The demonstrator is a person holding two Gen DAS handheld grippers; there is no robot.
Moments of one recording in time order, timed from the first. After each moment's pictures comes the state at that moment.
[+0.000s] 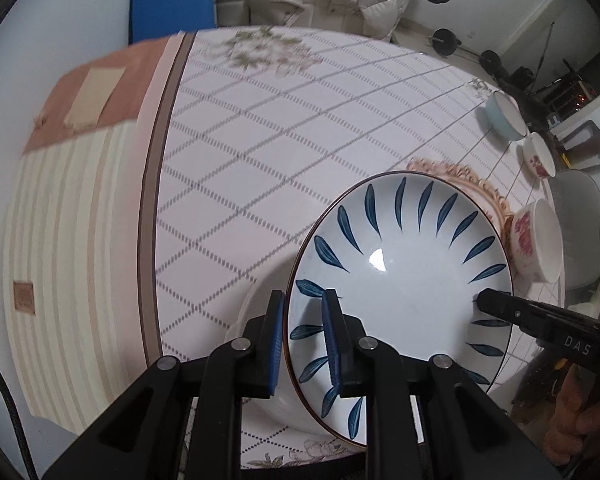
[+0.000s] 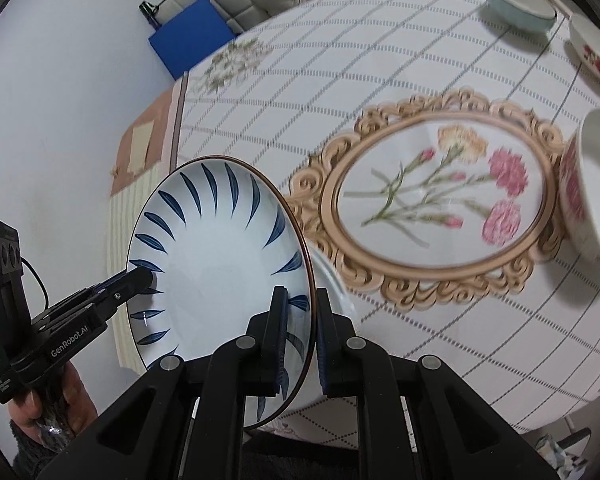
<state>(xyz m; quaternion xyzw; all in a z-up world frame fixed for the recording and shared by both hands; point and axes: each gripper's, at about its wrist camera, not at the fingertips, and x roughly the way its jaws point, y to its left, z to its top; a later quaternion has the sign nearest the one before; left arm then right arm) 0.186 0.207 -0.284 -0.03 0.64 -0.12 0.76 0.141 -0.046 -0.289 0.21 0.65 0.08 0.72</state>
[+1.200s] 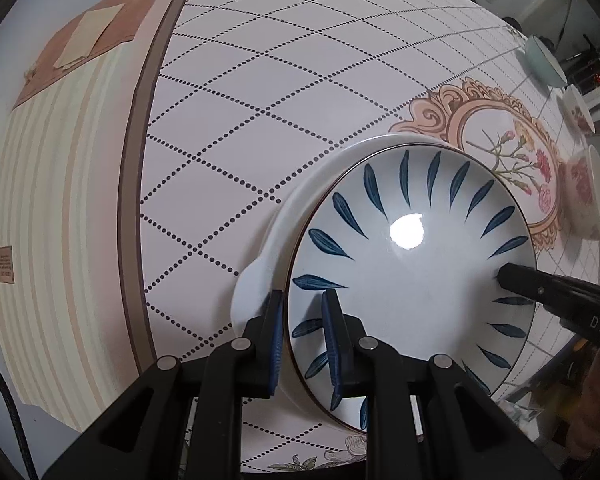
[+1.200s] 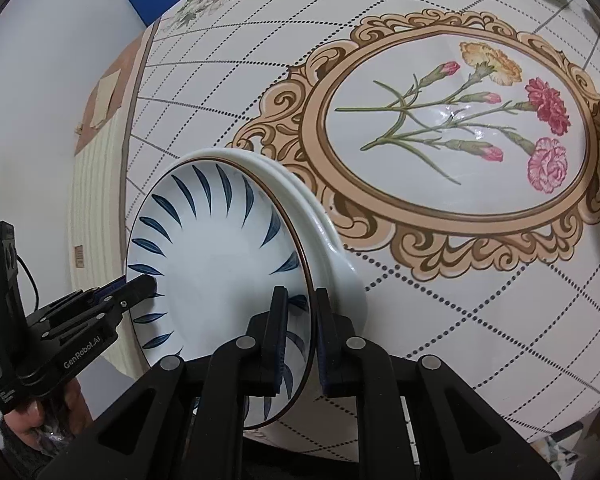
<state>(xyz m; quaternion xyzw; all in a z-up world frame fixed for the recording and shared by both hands) 0.158 0.215 -0.364 0.00 0.69 -0.10 0.71 0.131 -0.021 -0.369 0.17 0.70 0.06 0.69</state>
